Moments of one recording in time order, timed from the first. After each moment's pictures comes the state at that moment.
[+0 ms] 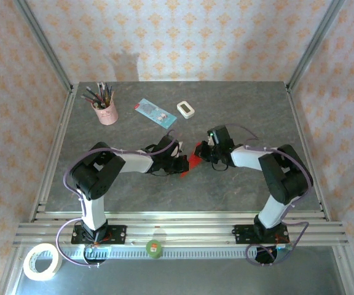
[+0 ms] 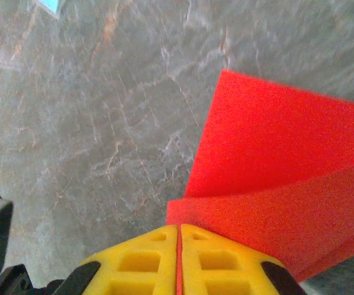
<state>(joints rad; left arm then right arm) -0.65 1.87 0.91 0.05 0.41 -0.78 0.46 1.70 0.80 0.04 -0.35 0.78</state>
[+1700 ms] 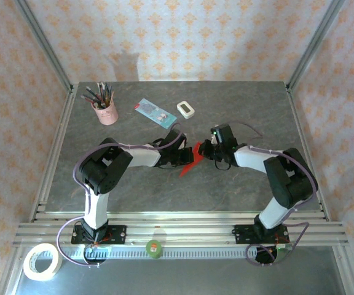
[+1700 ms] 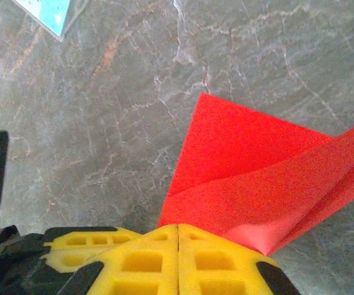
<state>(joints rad) -0.66 1.97 1.07 0.03 0.28 -0.80 0.44 1.65 0.78 0.02 -0.31 0.72</state>
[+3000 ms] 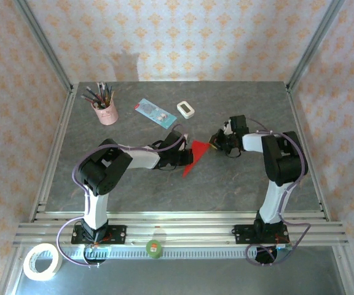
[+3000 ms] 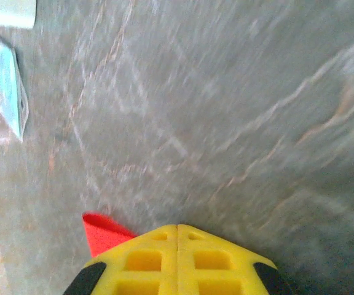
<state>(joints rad) -0.67 1.96 1.03 0.07 0.23 -0.69 0.17 1.90 0.97 -0.02 -0.52 0.72</state>
